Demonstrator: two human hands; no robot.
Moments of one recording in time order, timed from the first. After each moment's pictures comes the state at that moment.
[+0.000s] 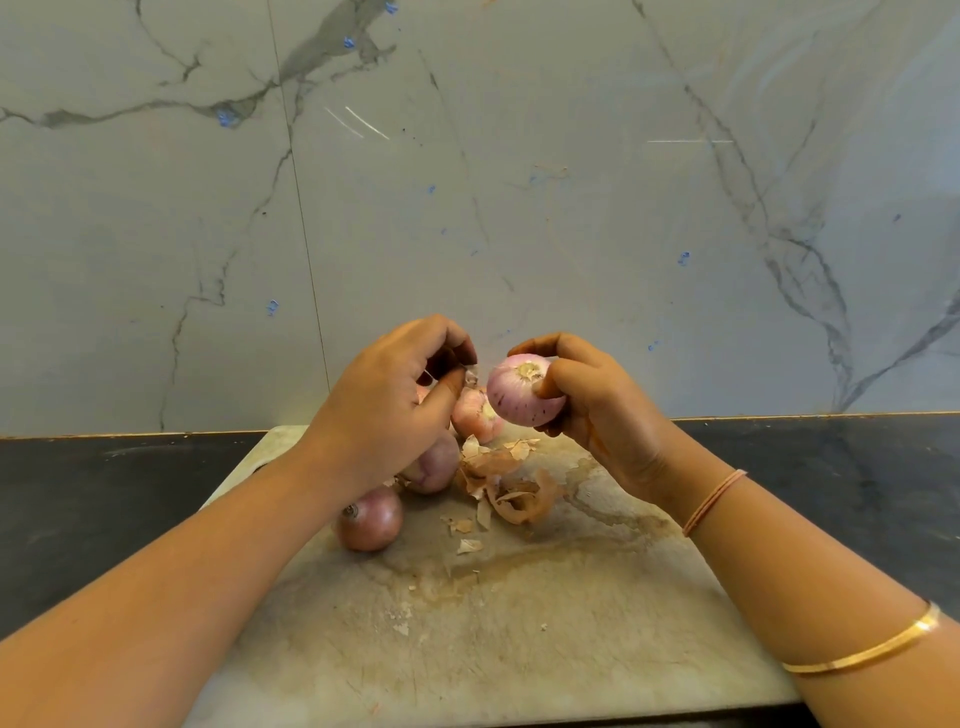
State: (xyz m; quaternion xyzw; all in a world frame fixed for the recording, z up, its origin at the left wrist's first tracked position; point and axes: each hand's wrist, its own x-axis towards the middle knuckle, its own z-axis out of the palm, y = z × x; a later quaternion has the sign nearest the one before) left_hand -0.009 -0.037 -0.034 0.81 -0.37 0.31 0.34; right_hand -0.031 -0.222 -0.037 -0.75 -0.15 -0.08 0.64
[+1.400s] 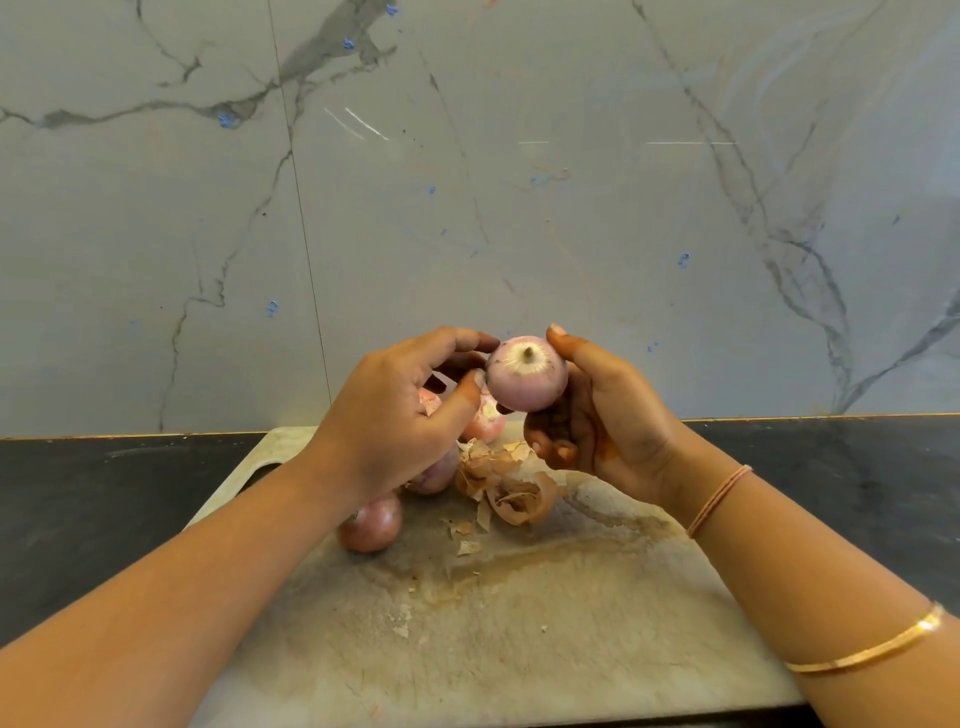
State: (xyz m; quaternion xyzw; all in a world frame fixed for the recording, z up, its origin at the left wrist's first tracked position) left_hand -0.017 -0.042 -0.035 0.79 -0.38 0.28 0.39; right_hand -0.043 -0.221 -0.028 -0.68 -0.05 0.06 0.73
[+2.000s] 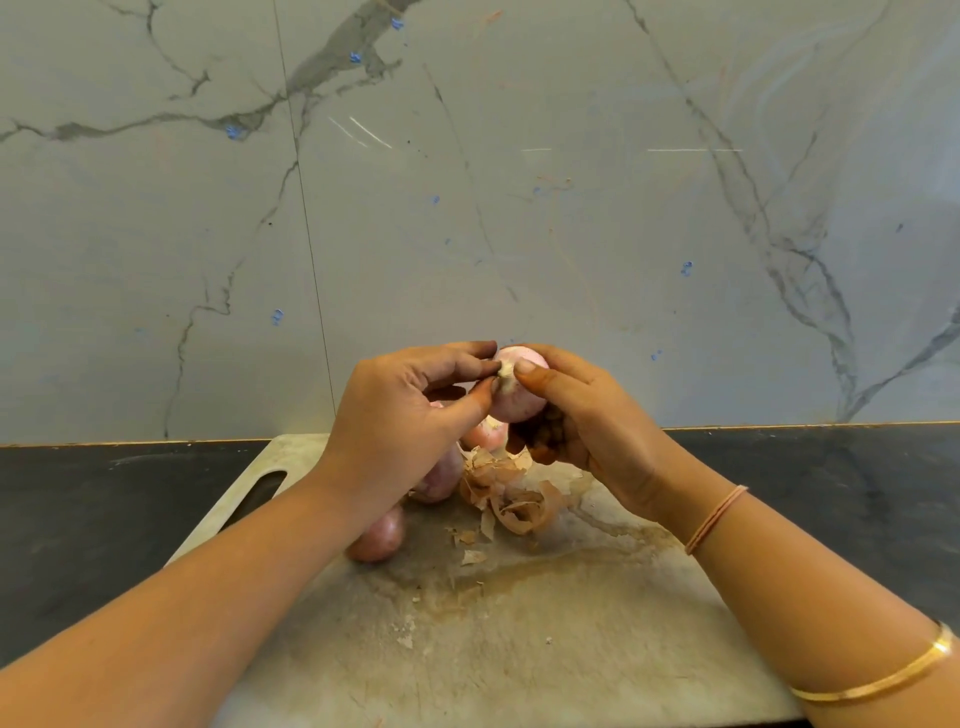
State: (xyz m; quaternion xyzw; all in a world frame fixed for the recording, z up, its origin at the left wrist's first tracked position) left_hand -0.021 -0.050 -0.037 0.74 -0.33 0.29 0.51; right_hand -0.042 -0.212 -0.033 -0.76 -0.15 -0.07 0.63
